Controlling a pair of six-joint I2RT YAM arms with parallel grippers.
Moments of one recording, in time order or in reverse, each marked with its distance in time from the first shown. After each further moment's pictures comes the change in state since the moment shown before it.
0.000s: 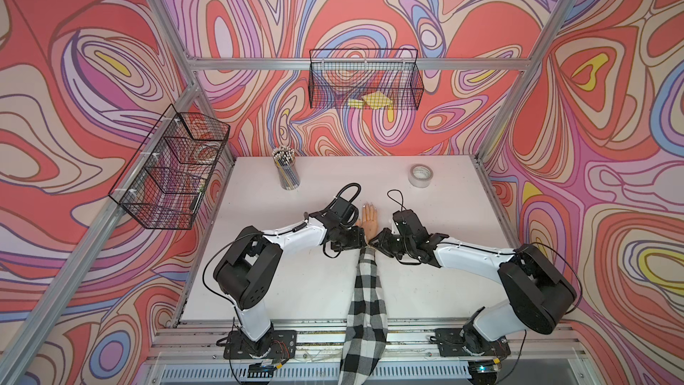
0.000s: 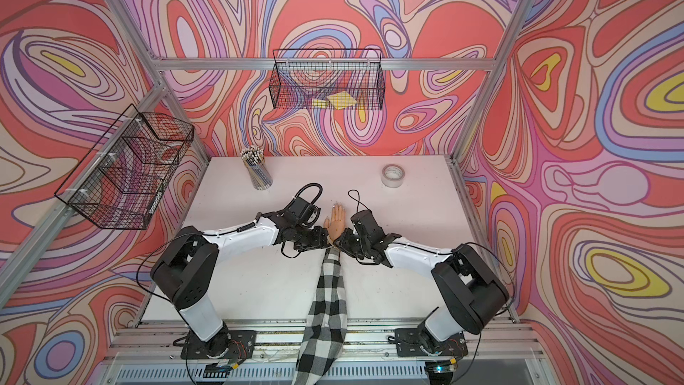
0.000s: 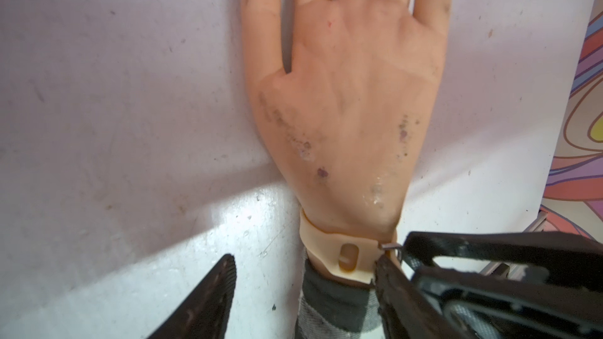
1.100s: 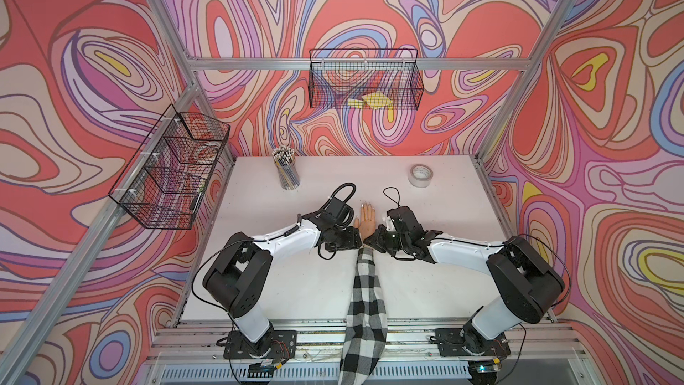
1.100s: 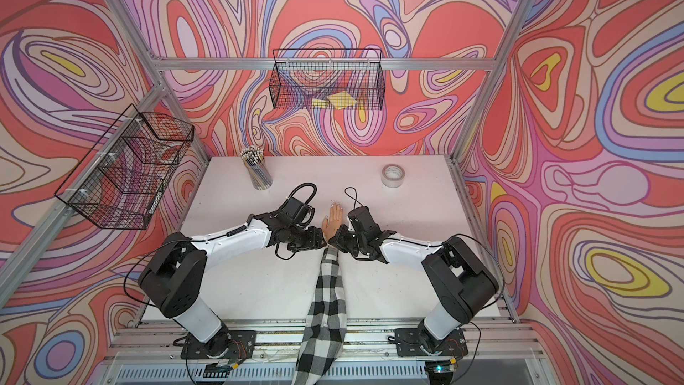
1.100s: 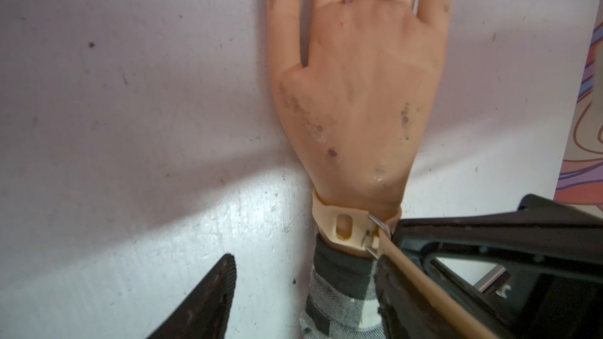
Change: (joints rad) left arm 0.018 -0.076 -0.042 -0.034 -0.037 0.019; right arm 0.000 0.069 0.043 0.072 -0.088 0.043
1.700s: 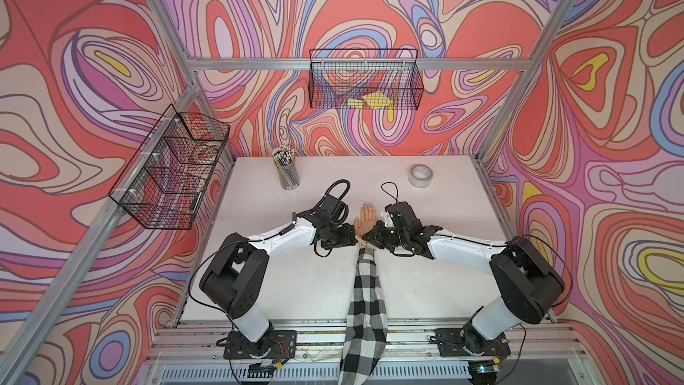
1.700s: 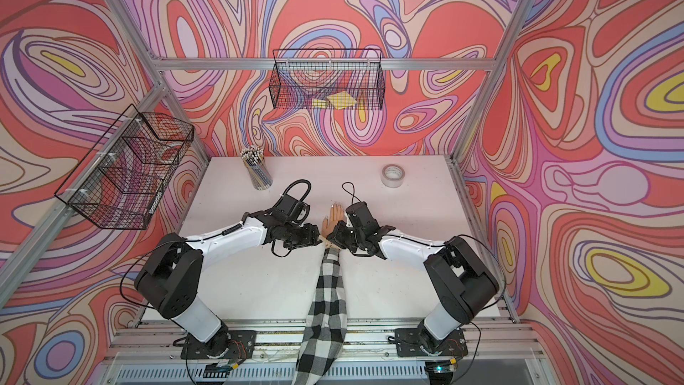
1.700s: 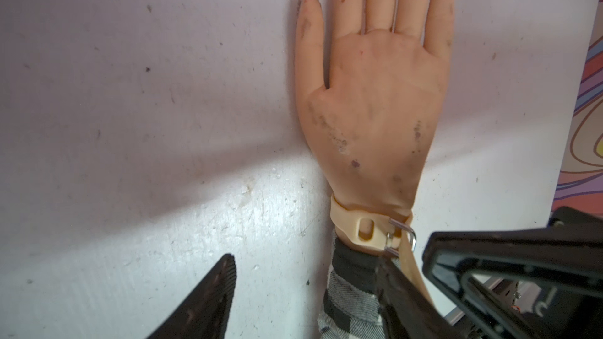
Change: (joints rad) left arm 0.050 -0.021 -0.003 -0.013 0.003 0.023; right arm 0.000 -0.015 0.068 -0.084 0.015 -0.033
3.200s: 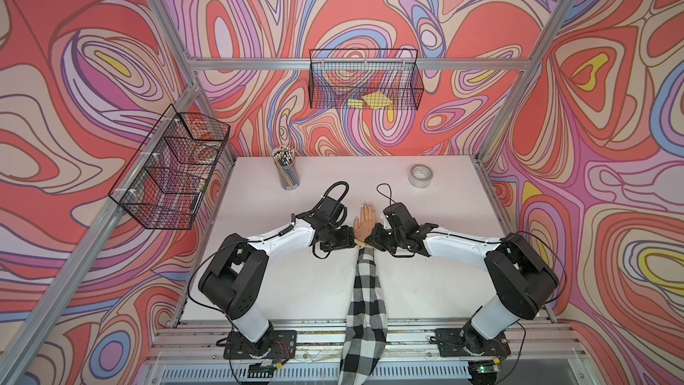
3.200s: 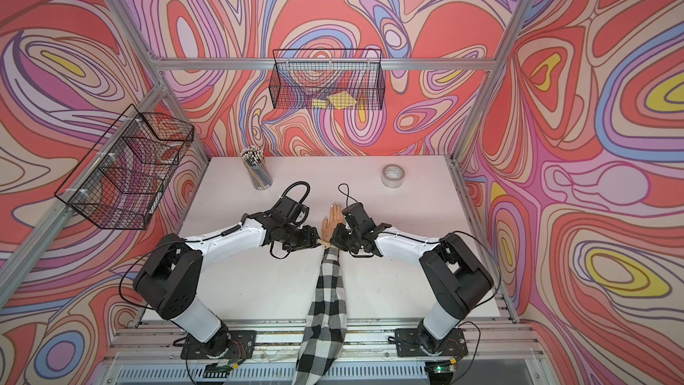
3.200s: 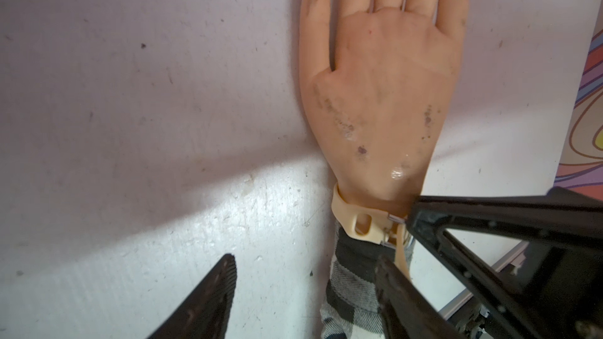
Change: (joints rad) left arm 0.005 -0.002 -0.023 0.002 0.027 0.003; right arm 0.021 0.051 0.044 -0.106 0.065 -0.051
